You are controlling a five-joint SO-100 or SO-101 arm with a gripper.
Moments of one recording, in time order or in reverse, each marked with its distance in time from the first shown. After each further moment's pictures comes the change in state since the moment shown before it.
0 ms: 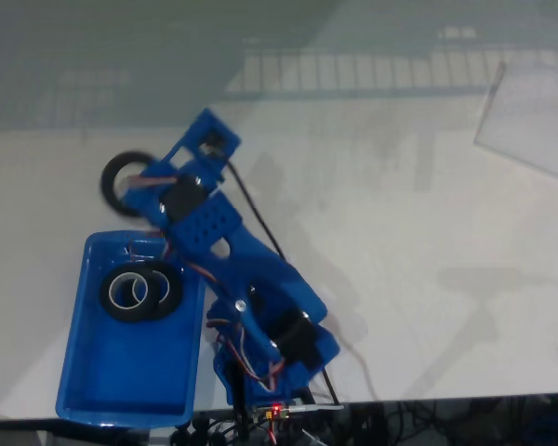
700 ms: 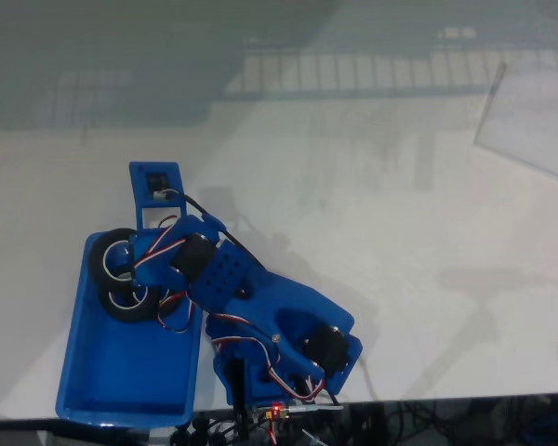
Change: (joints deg) arm -14.9 19.5 23.9 -4.0 -26.3
